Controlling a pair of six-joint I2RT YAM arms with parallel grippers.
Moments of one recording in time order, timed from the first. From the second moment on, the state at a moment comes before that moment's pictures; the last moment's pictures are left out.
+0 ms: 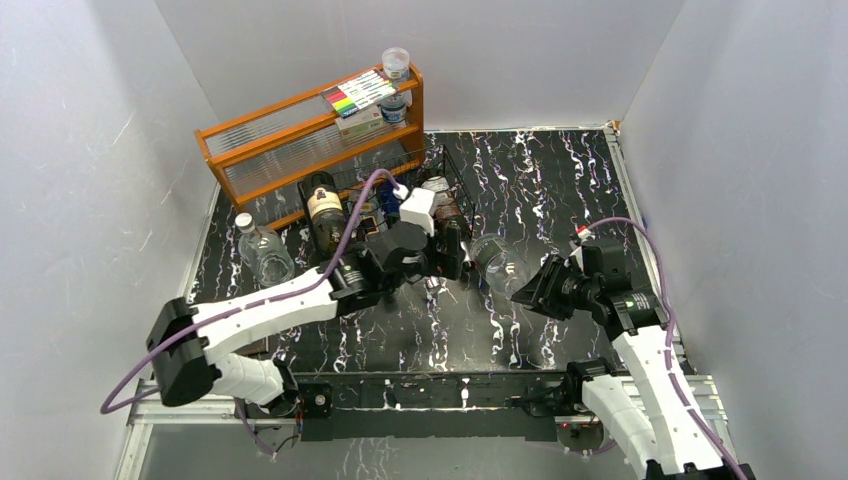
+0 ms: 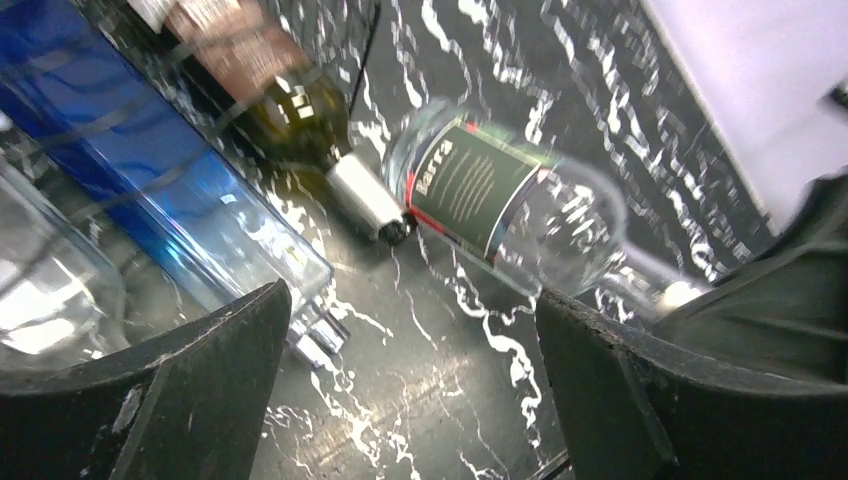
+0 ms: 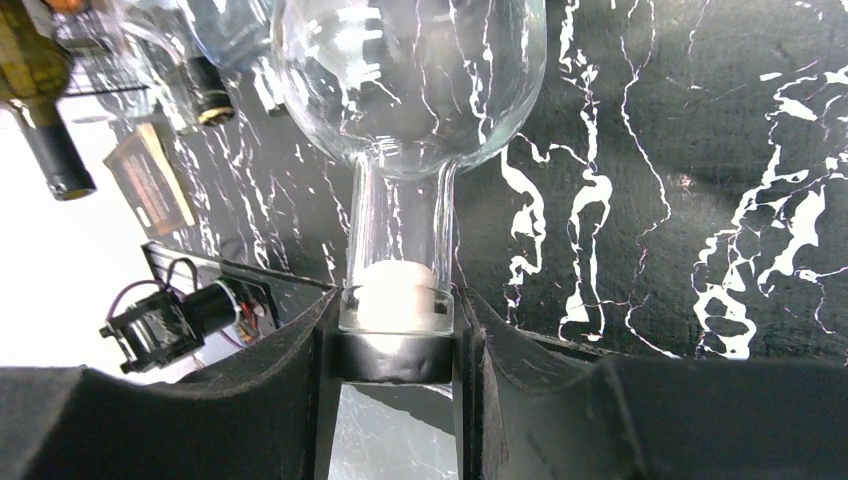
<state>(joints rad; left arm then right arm) -1.06 1.37 1.04 -0.18 -0.37 -0.53 0.20 0.69 0.71 -0.90 -0.41 0.68</state>
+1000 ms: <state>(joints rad) -1.06 1.17 1.04 -0.23 -0.52 -0.42 0.91 1.11 0.66 -0.79 0.25 0.85</state>
